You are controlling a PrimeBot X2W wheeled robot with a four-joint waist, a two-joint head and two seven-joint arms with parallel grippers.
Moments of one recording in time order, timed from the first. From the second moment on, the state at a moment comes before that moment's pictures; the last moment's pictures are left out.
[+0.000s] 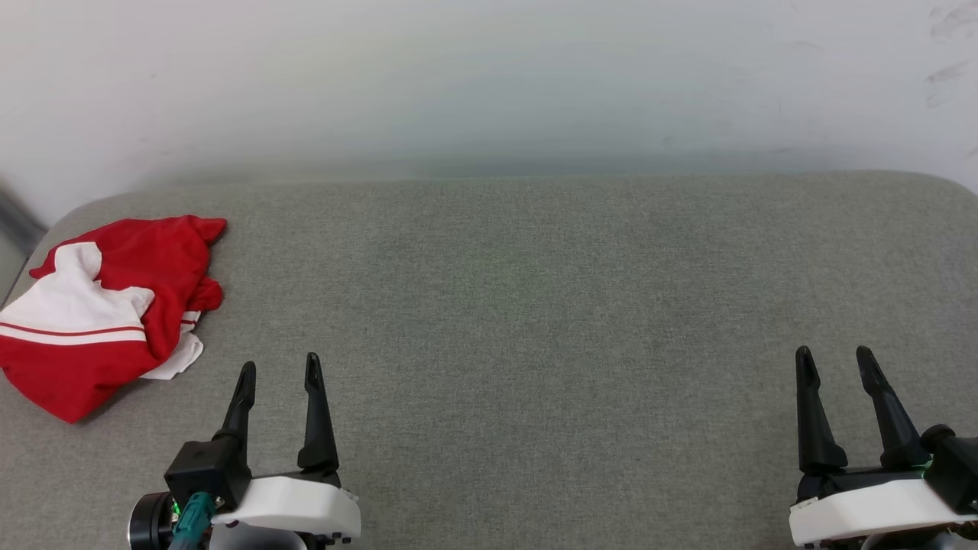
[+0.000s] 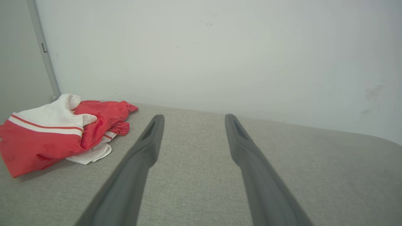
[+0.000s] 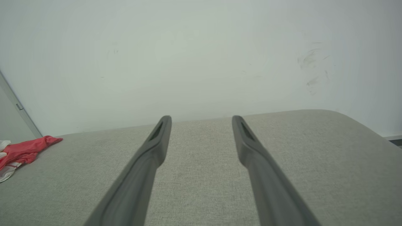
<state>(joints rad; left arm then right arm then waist) 0.02 0.05 -0.07 0.01 -0.20 0.10 -0.23 0.04 -0.05 -0.08 0.02 0.22 0.13 -0.23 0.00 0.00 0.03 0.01</state>
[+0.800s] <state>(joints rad) 0.04 0.05 -0.07 0.02 -0.14 0.09 -0.26 0.05 -0.05 -0.08 0.03 0.18 0.13 -0.26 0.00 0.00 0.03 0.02</state>
